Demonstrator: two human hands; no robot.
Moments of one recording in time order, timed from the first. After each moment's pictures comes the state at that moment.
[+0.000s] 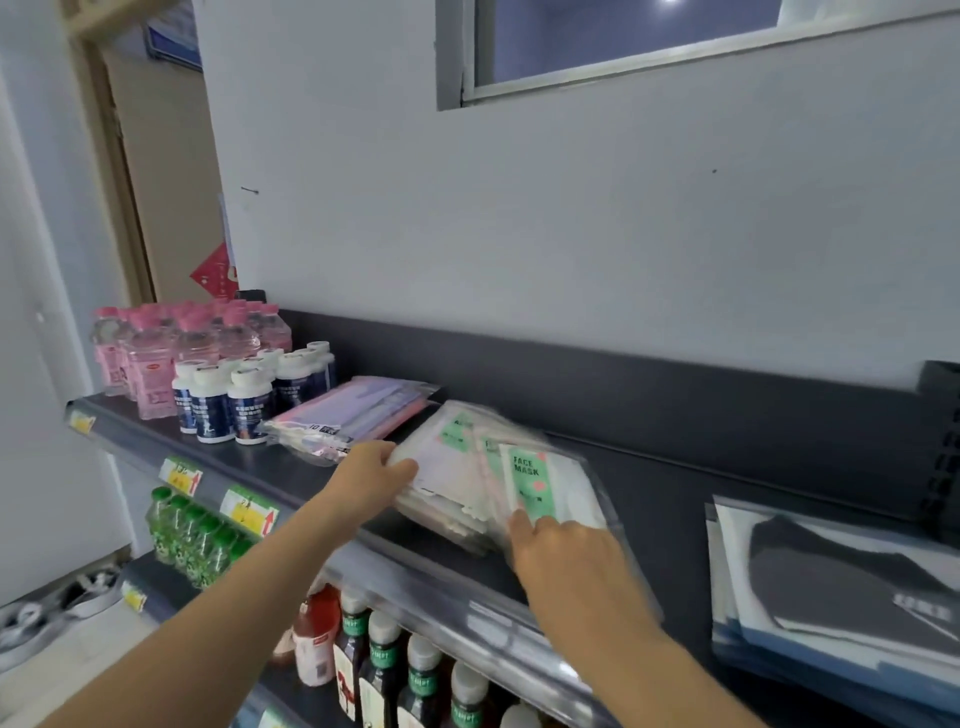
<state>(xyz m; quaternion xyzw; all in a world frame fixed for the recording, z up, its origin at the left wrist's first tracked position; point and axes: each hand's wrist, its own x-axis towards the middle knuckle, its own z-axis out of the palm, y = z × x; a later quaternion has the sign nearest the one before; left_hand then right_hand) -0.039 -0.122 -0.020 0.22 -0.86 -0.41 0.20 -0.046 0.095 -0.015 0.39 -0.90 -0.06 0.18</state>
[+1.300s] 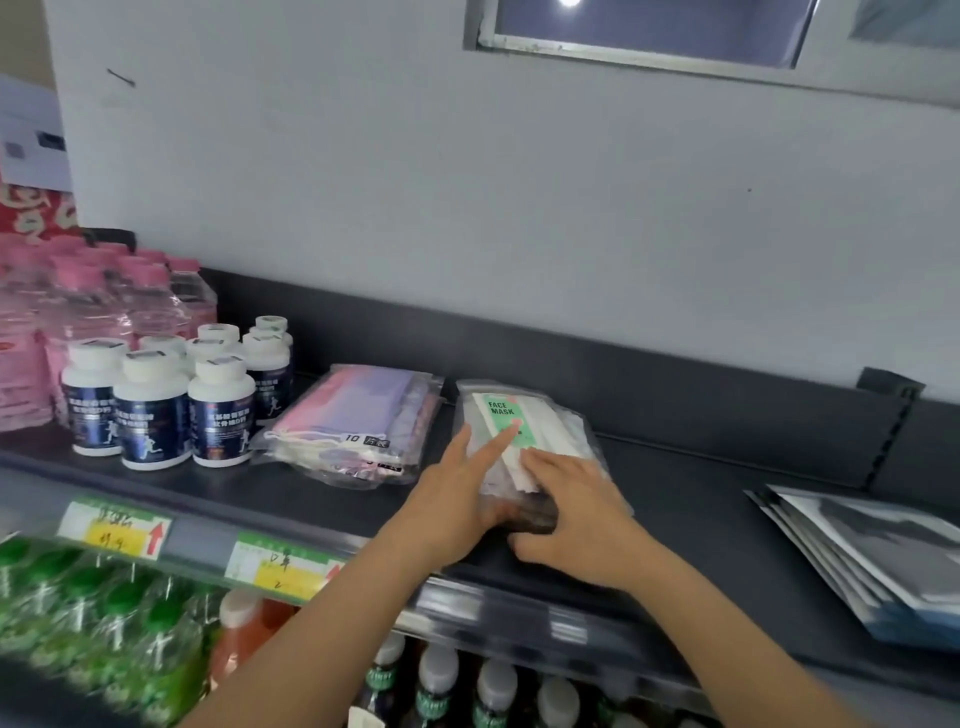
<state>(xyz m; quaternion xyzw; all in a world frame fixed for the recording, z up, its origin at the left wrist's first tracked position) -0.091 -0.213 -0.068 -0.12 -0.92 -0.35 0.12 -0.083 -0.046 -0.033 0.25 -0.95 0.16 0.05</state>
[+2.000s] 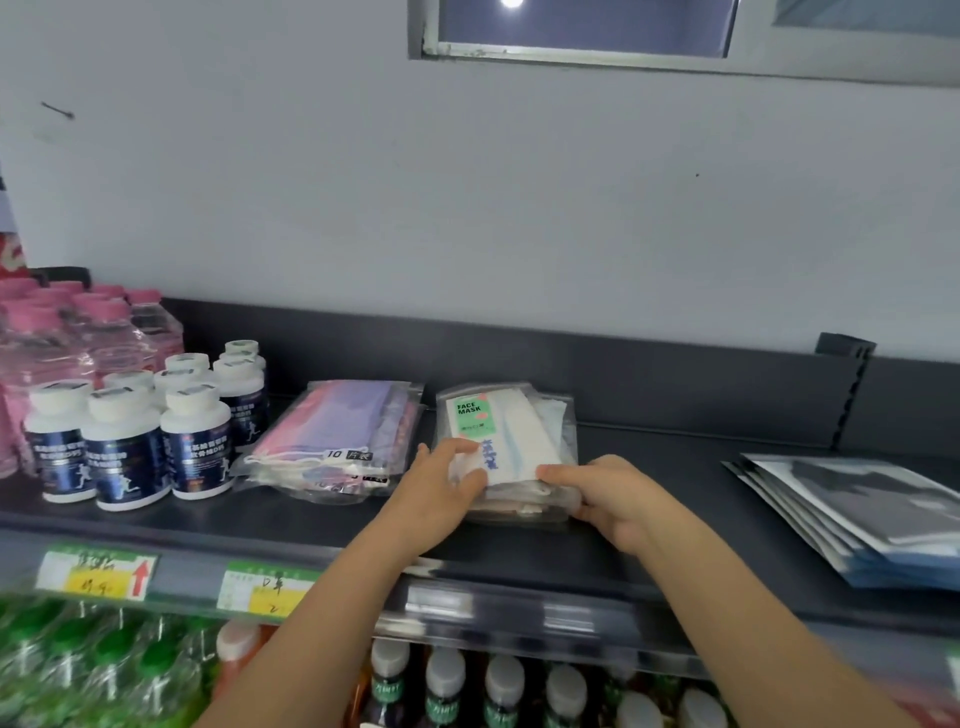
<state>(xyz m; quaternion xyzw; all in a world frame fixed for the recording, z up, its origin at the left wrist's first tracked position) -0.088 -0.219 -0.060 -0.07 -0.86 -0.49 0.08 -0.105 -0.030 -0.030 -0.06 -0.74 0.66 -0.08</state>
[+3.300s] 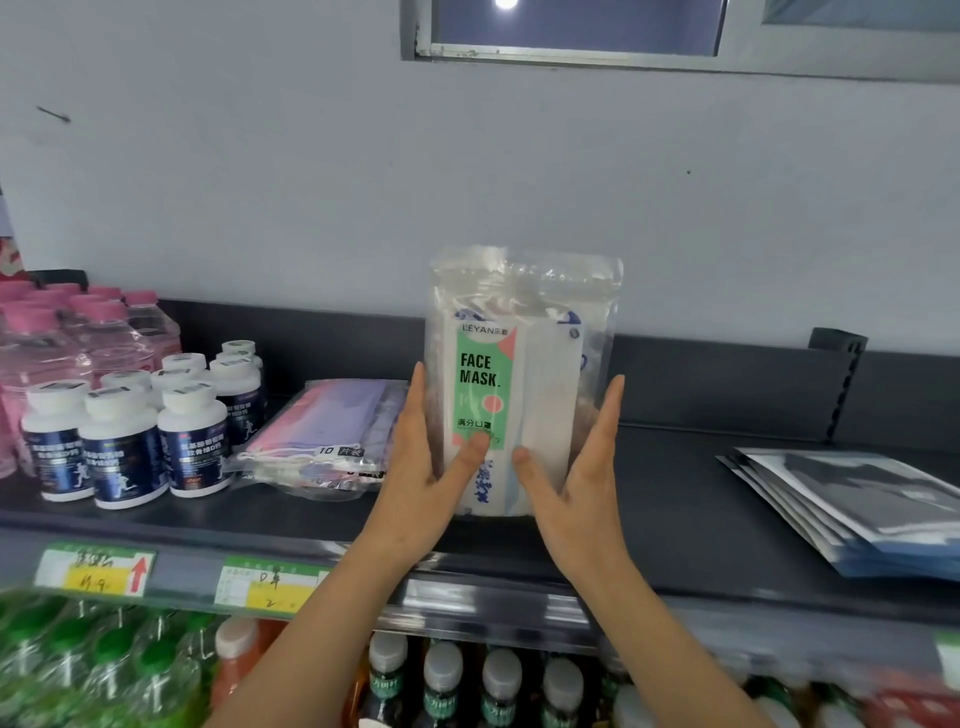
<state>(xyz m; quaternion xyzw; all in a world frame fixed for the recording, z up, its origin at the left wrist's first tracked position) -0.065 -0.213 -0.050 -0.19 -0.72 -0.62 0.23 -0.049 -0.069 -0.042 0.19 -0.74 0.58 0.29</state>
